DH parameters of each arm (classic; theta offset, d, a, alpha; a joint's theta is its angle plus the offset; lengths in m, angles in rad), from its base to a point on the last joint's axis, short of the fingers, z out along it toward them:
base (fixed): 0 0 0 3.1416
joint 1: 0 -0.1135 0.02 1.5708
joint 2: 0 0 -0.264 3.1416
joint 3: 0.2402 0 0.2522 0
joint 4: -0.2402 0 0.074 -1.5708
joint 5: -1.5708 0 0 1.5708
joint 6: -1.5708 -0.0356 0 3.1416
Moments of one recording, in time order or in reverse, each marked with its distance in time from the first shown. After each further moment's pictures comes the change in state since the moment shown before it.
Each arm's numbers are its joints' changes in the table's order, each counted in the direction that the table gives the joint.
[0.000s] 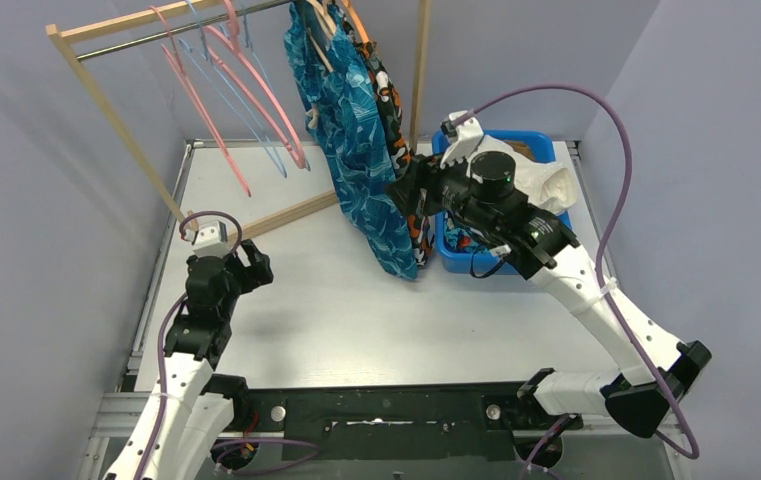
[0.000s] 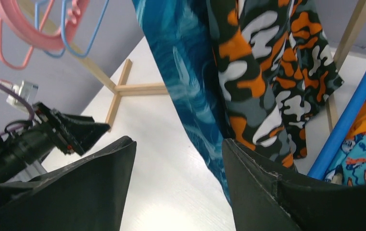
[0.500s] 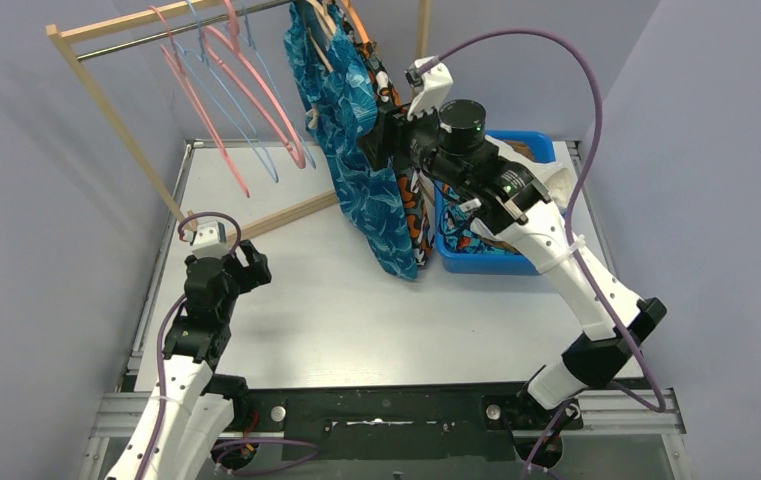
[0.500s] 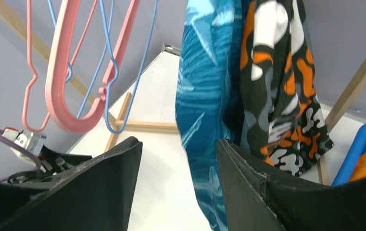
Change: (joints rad) left arm 0.000 -0.024 0.000 0.000 0.019 -0.018; right arm -0.052 0.299 0.476 -0.096 -0.077 0.076
